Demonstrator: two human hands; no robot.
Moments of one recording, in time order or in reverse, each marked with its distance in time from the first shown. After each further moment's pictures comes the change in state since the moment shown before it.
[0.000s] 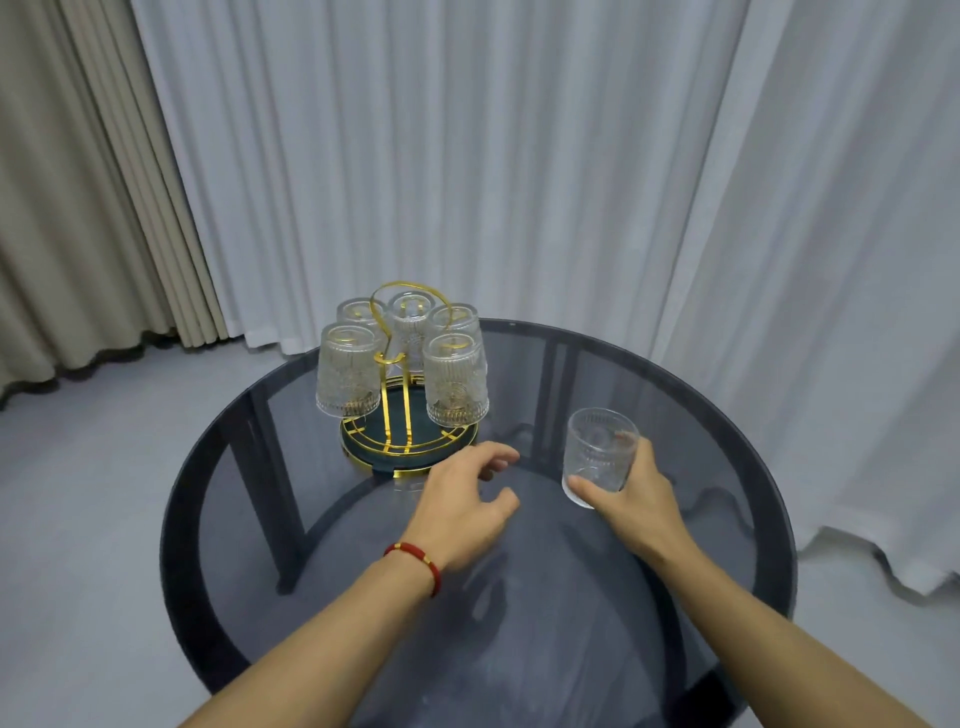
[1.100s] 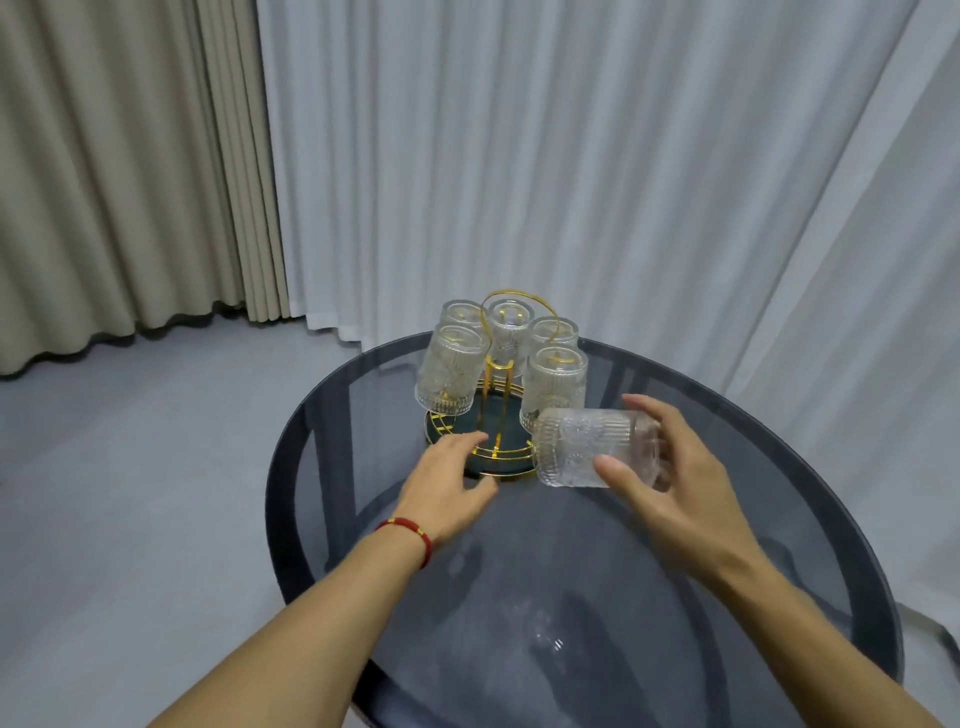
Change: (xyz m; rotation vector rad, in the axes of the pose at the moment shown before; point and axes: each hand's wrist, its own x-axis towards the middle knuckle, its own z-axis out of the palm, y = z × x) left_hand 0.002 -0.085 -0.078 0.132 0.032 -0.139; right_hand -0.046 -0.108 0.016 0.002 -0.079 -0.498
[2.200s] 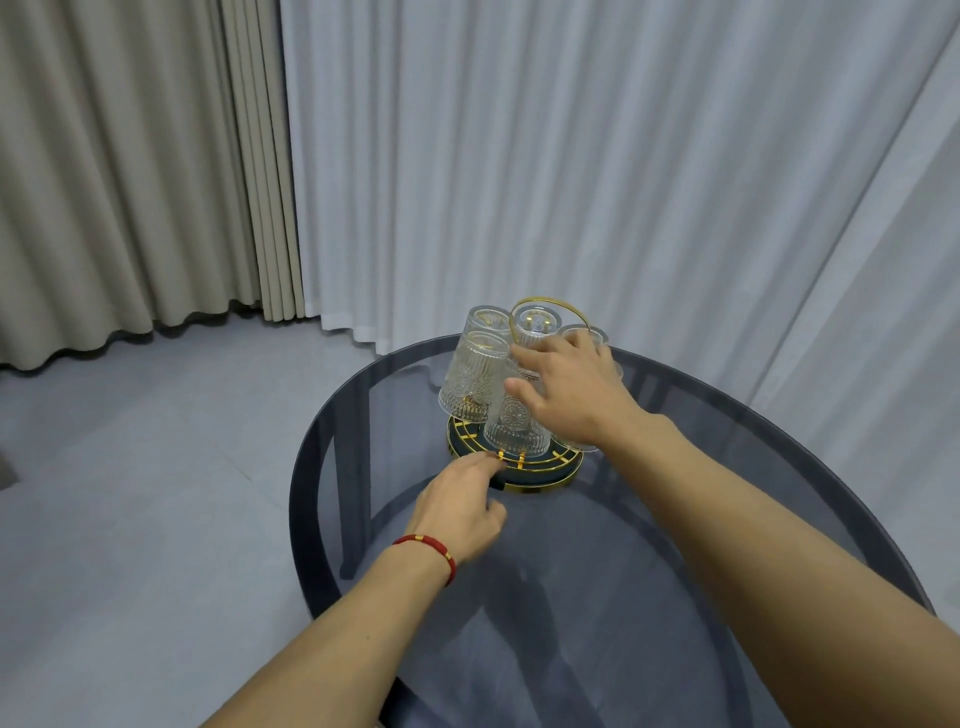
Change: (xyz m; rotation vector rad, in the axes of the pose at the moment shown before) left_hand 0.000 -0.012 -0.005 0.210 -0.025 0.027; right_hand 0.133 -0.055 0.092 -0.780 -0.316 -0.241
